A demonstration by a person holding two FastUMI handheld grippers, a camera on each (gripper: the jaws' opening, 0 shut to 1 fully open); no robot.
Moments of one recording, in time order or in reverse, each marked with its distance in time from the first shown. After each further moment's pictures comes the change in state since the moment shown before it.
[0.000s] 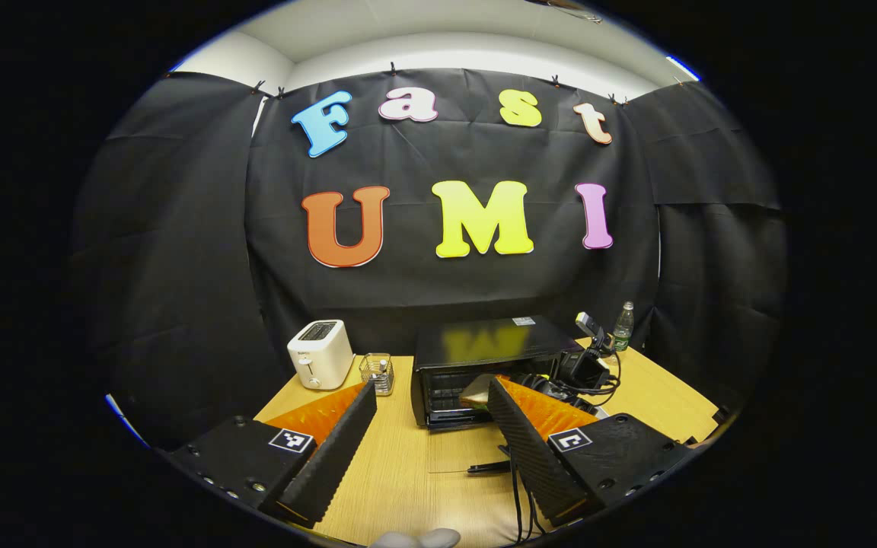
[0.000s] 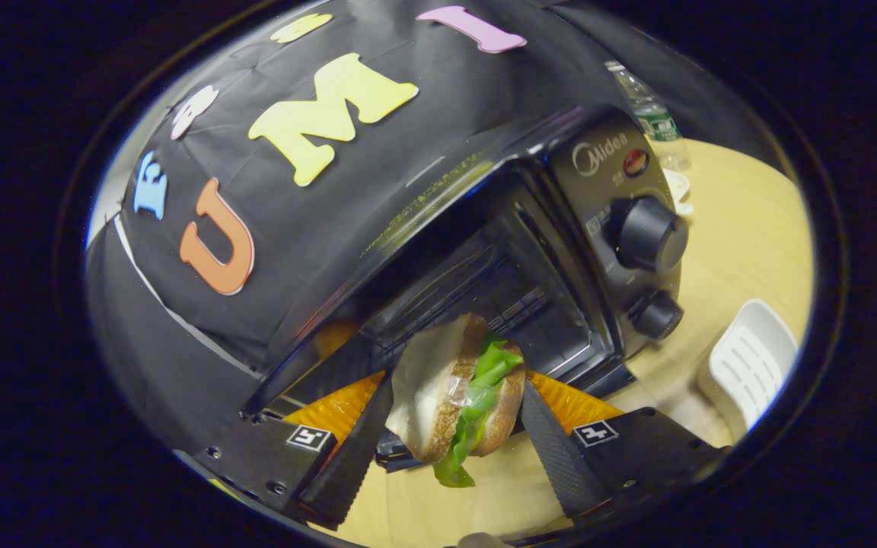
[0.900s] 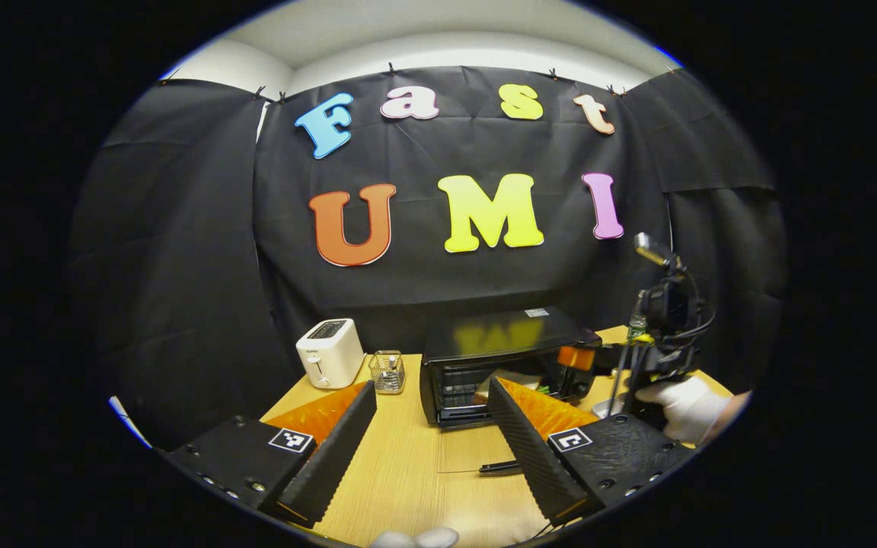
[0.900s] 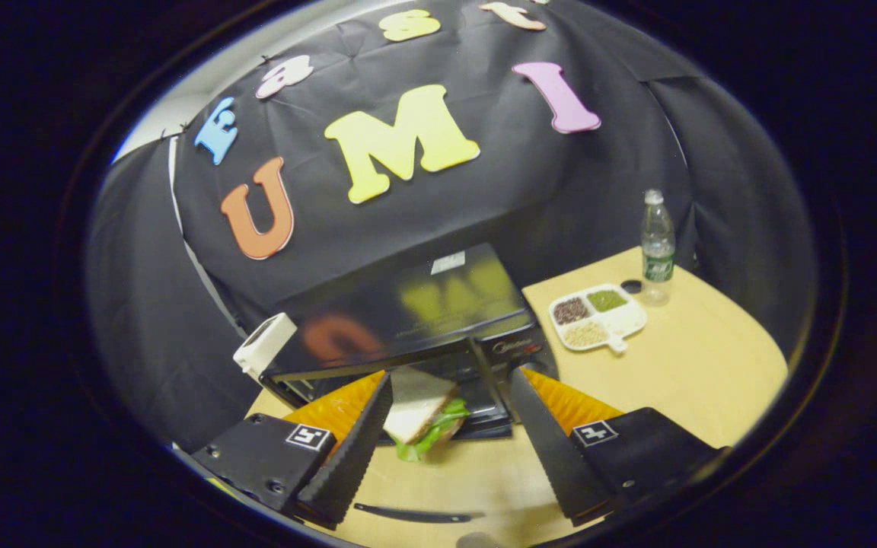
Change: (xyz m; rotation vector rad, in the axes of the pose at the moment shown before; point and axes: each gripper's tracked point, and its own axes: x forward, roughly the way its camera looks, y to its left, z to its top) left arm 0.015 -0.007 -0.032 0.040 -0.004 0.052; right arm -0.135 -0.019 0.093 -0.347 -0.120 0.012
